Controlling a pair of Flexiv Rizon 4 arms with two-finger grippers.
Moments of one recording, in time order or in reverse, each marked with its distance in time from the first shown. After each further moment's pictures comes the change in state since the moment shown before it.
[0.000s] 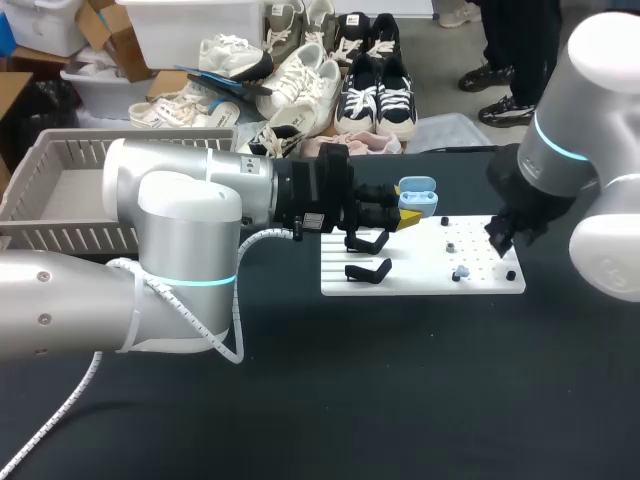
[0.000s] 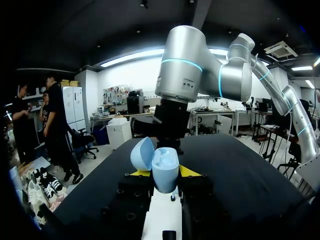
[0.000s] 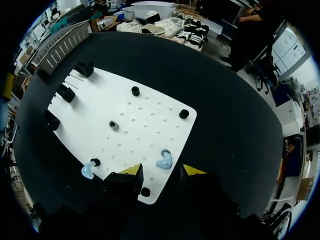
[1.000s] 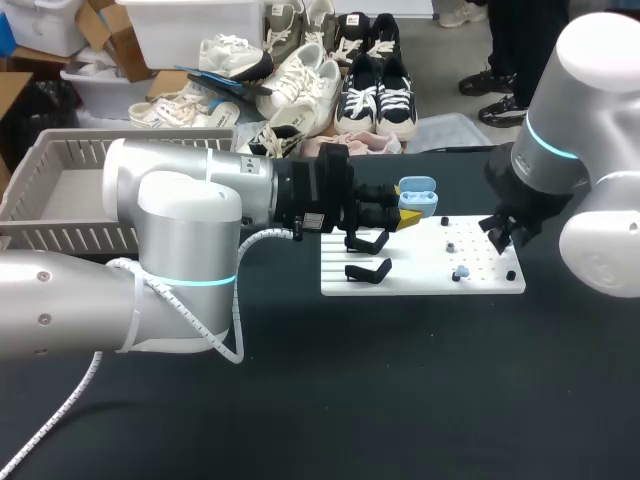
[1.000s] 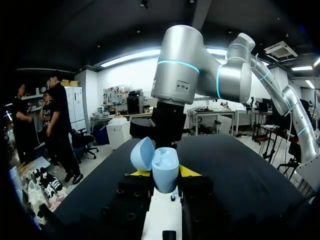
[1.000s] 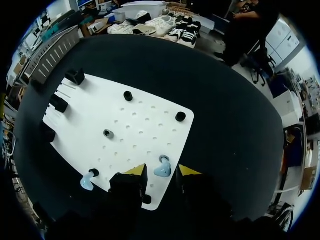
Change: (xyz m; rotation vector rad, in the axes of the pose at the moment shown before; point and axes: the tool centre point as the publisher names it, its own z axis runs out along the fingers) left arm 0.000 0.000 0.000 0.000 0.000 0.000; right arm -0.007 0.000 0.006 0.009 0.007 0.075
